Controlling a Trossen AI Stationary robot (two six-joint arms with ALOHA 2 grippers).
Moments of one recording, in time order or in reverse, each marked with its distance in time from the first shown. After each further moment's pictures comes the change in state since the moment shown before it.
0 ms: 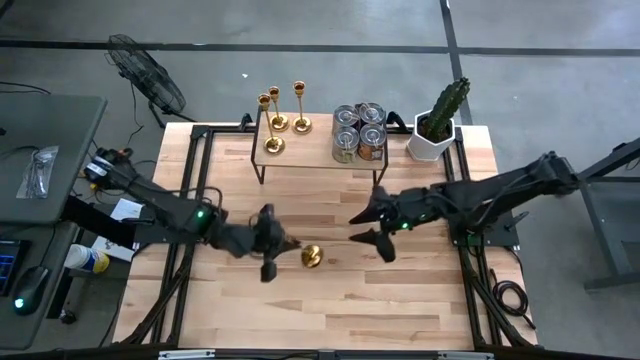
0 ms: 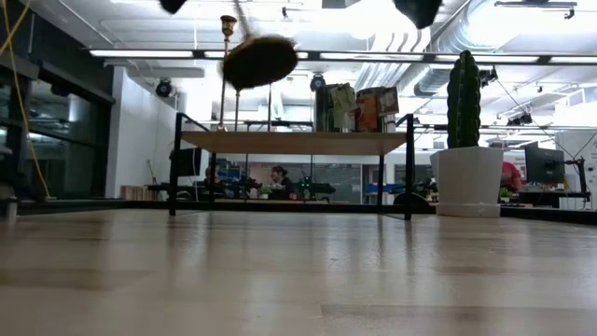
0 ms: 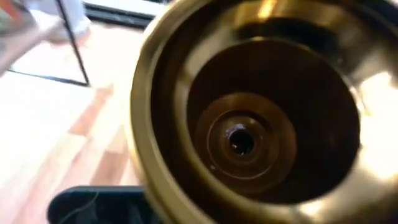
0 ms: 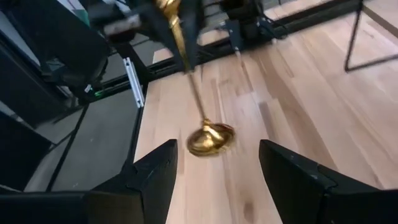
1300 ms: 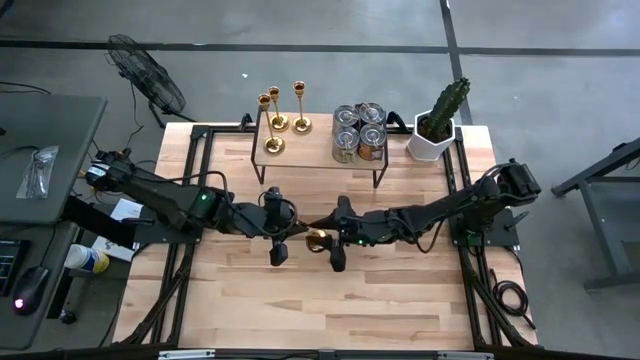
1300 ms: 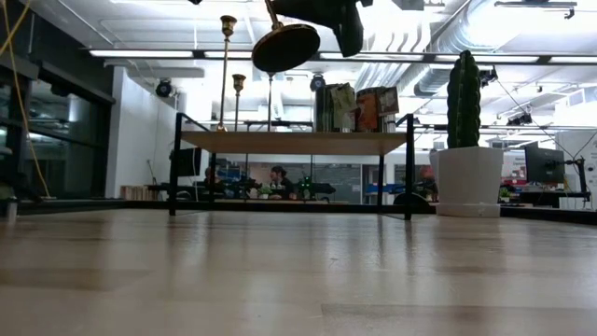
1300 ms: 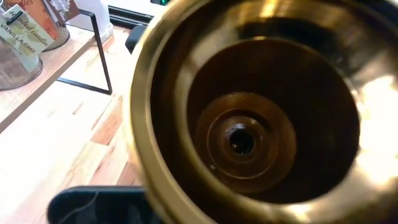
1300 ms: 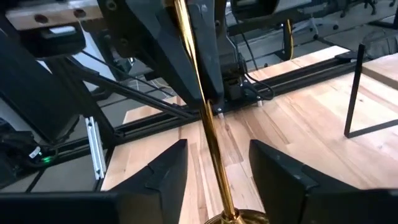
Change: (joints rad) left arm 0.131 0.037 0.175 -0.152 0.064 0.002; right arm 0.025 0.402 0.001 0.638 0.240 -0.095
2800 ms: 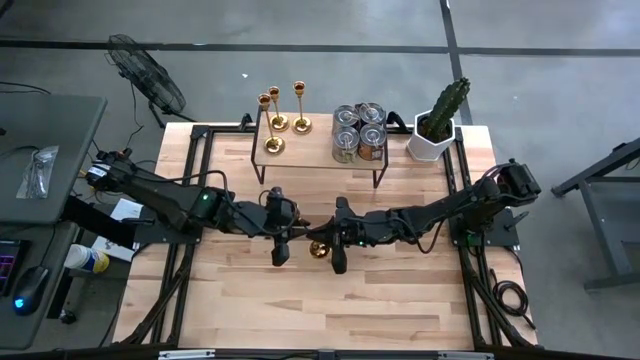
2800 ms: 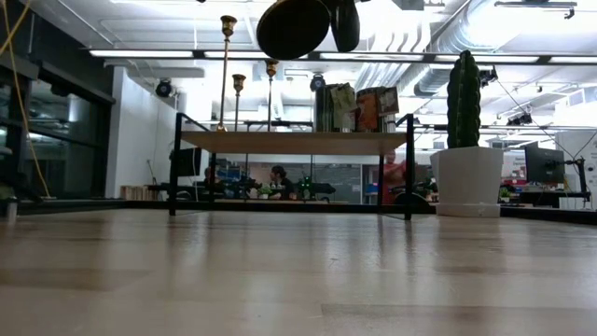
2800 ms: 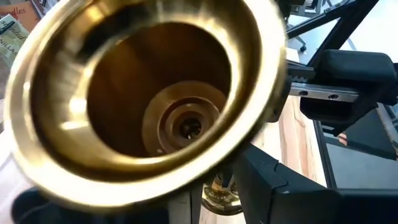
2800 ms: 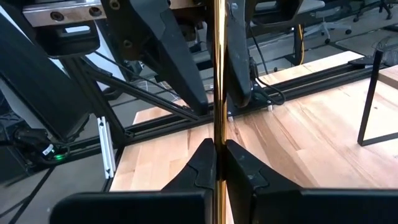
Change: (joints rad) left arm 0.000 0.007 0.000 0.044 0.022 0.007; right arm 0.000 0.000 0.000 0.028 -0.033 -0.017
